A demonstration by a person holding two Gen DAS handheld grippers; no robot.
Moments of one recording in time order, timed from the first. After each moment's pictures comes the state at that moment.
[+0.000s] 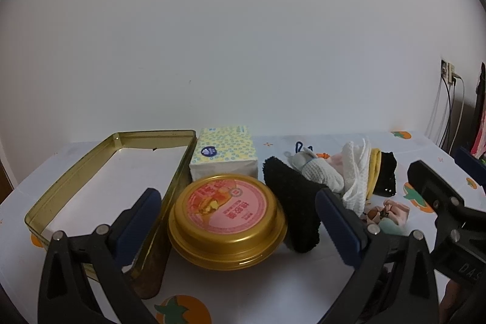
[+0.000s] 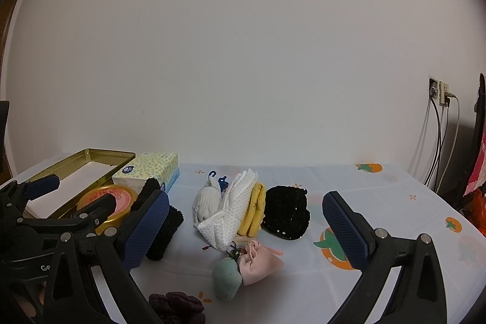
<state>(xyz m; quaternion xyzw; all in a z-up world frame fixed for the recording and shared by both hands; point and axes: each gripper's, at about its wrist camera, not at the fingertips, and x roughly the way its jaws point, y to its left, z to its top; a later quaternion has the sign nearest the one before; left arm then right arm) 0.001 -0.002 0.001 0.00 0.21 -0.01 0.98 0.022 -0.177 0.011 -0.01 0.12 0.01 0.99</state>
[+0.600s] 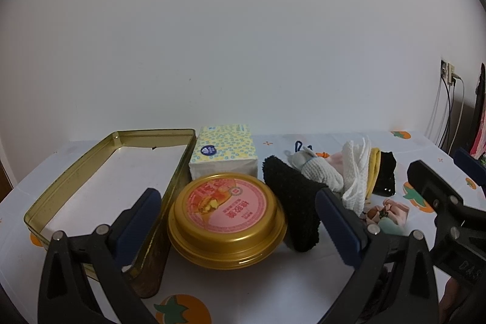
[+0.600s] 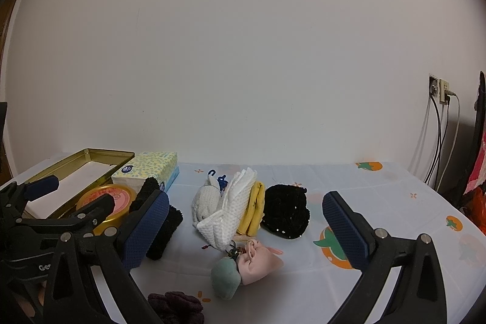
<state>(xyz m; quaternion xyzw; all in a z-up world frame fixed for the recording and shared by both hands) 0.001 -0.002 -0.001 0.00 0.21 -0.01 0.98 0.022 -0.177 0.011 -0.01 0.12 0.01 0.99</state>
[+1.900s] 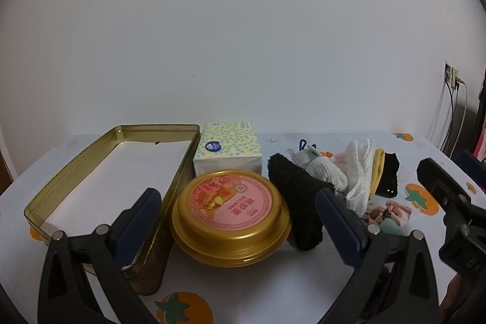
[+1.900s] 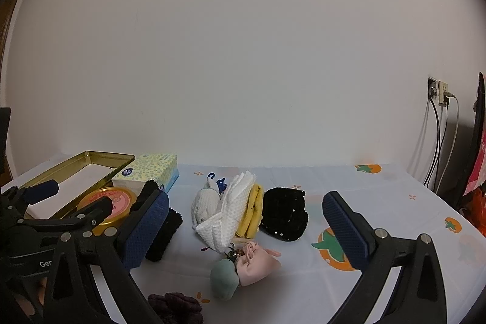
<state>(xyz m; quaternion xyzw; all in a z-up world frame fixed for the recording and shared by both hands) -0.003 0.001 -0.004 -0.01 0.21 -0.01 0.98 0.021 -0.181 0.016 -0.01 0.12 0.01 0.99</state>
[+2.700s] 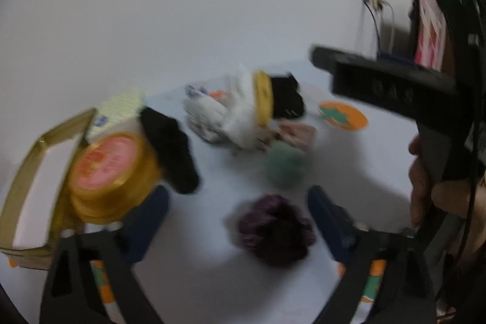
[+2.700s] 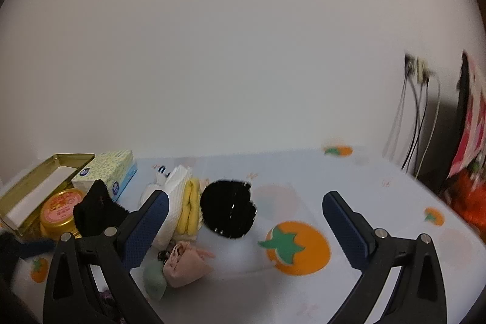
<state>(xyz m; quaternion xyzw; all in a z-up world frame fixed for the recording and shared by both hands) -0.025 -0.092 -0.027 0.11 0.33 -0.19 0.92 0.043 -0.244 0.018 0.02 0.18 -0.03 0.98</state>
